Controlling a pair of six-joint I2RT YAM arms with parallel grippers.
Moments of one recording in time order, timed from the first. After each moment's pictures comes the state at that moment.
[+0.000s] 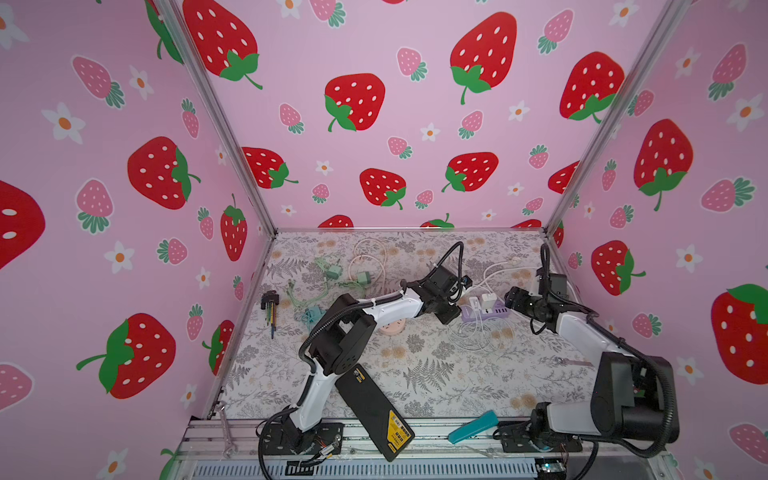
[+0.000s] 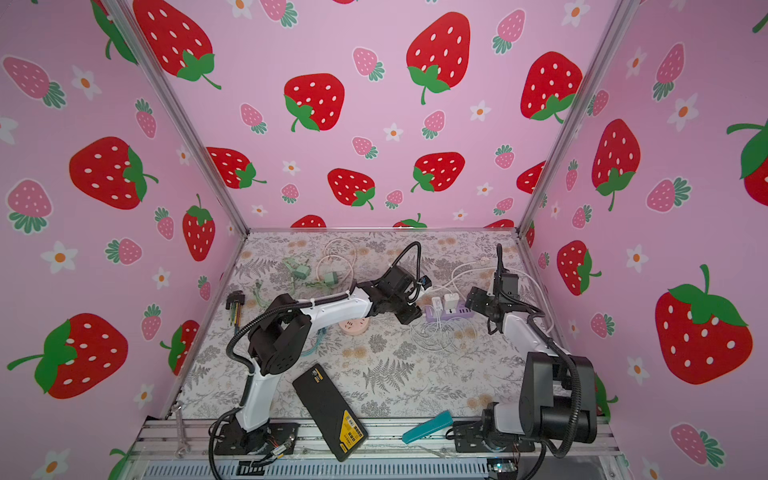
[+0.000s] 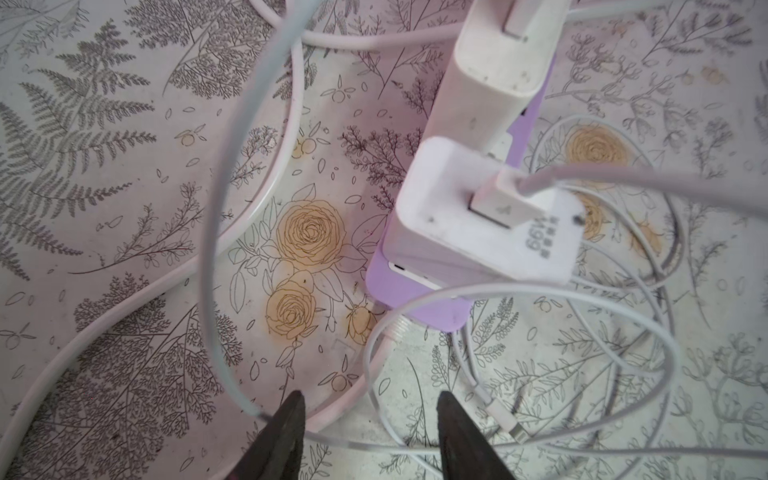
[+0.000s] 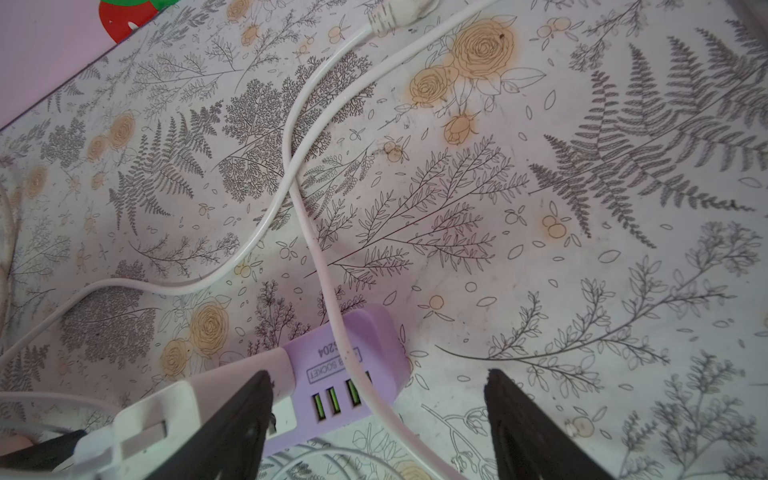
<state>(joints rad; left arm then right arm) -0.83 2.14 1.58 -0.34 0.15 0.16 0.01 1.39 0.74 -0.20 -0.13 0.45</state>
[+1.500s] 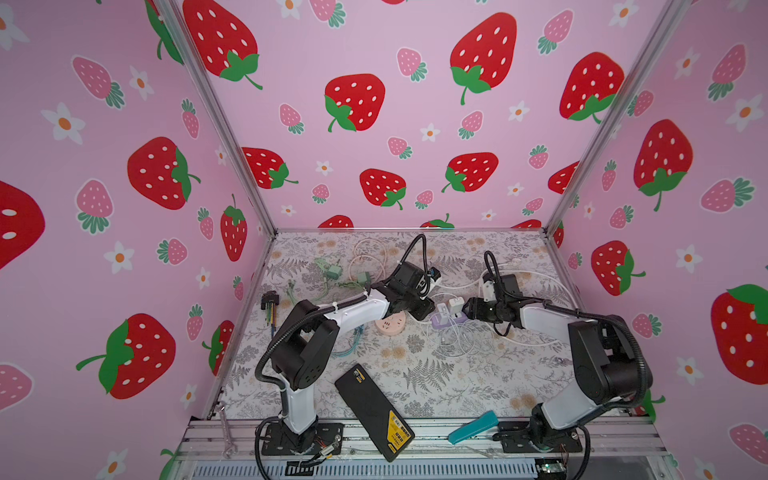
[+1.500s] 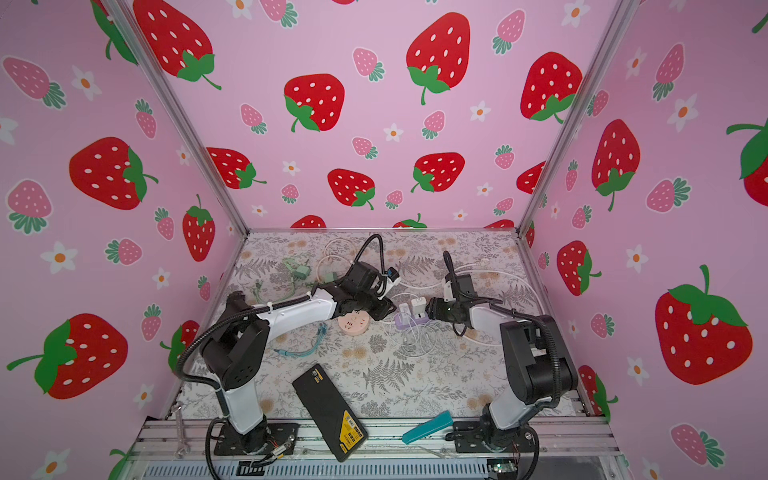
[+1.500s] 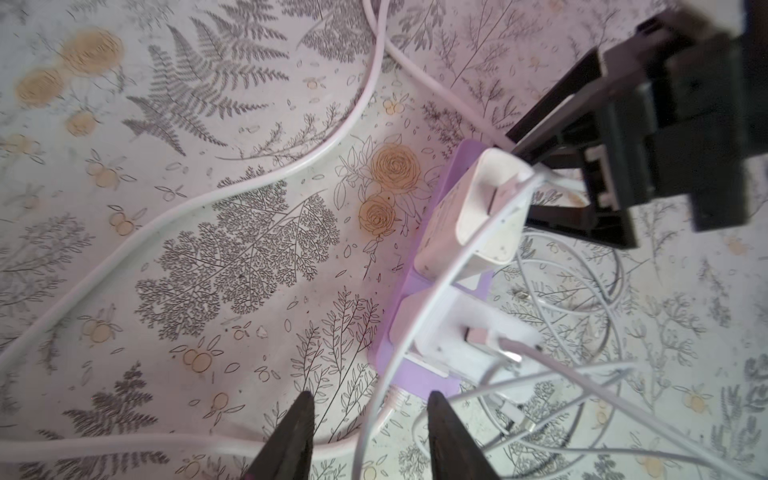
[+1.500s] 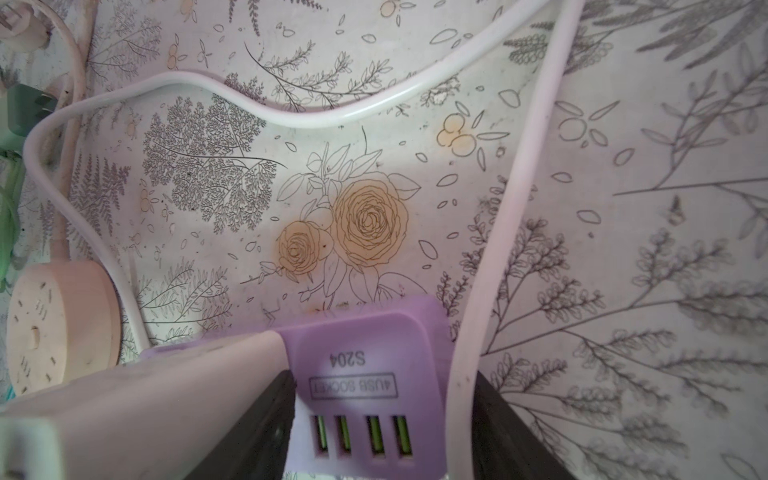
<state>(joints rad) -0.69 1.83 1.25 -0.25 0.22 0.08 0.32 1.61 0.78 -0.12 -0.26 0.45</state>
